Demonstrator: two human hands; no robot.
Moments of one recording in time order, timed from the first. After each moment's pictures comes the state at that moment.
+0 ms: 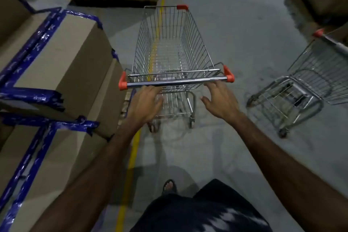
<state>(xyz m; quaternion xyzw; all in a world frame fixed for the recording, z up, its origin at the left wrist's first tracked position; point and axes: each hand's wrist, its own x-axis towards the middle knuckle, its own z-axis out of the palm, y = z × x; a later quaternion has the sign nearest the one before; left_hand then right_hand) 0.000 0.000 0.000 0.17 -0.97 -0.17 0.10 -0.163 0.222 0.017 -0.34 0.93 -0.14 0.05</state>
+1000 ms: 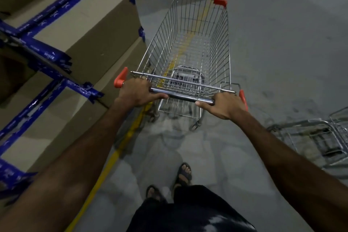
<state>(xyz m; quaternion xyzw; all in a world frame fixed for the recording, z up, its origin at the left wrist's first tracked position) -0.070 -0.008 -0.028 0.32 -0.94 -0.01 -0.07 -0.319 0.204 -0.022 -0.49 0.85 0.08 0.17</state>
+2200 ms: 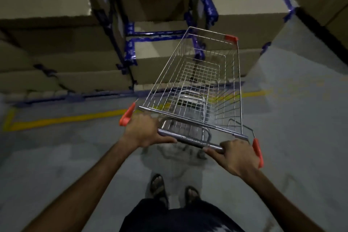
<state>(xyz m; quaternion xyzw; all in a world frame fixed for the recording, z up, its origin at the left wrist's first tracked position) 0.166 0.461 0.012 0.68 -0.71 -0.13 -0.11 -0.149 0.423 -0.016 -0.83 0.53 0.13 0.10</state>
